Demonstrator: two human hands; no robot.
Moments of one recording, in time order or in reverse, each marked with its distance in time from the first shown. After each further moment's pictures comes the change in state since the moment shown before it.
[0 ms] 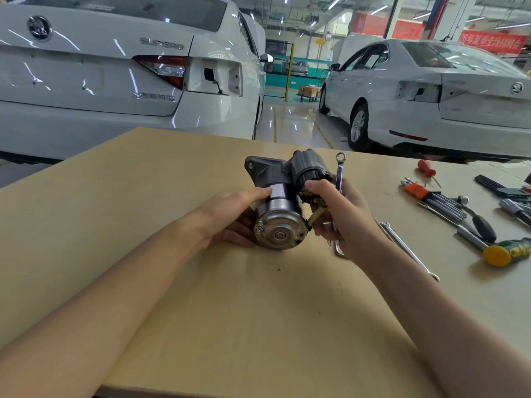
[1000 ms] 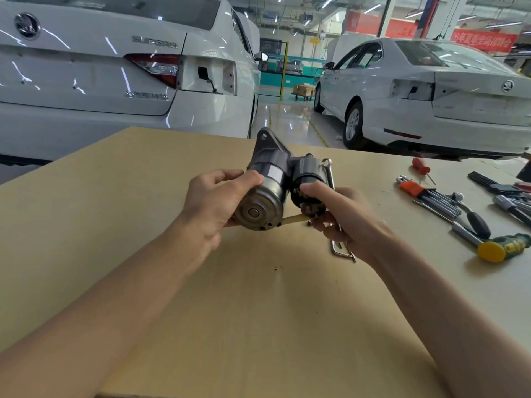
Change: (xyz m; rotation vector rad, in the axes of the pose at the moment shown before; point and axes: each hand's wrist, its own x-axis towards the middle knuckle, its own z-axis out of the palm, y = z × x) left_hand -0.019 0.015 0.015 -0.358 0.360 0.196; right_hand -0.001 -0.005 -0.012 -0.147 -0.103 0.075
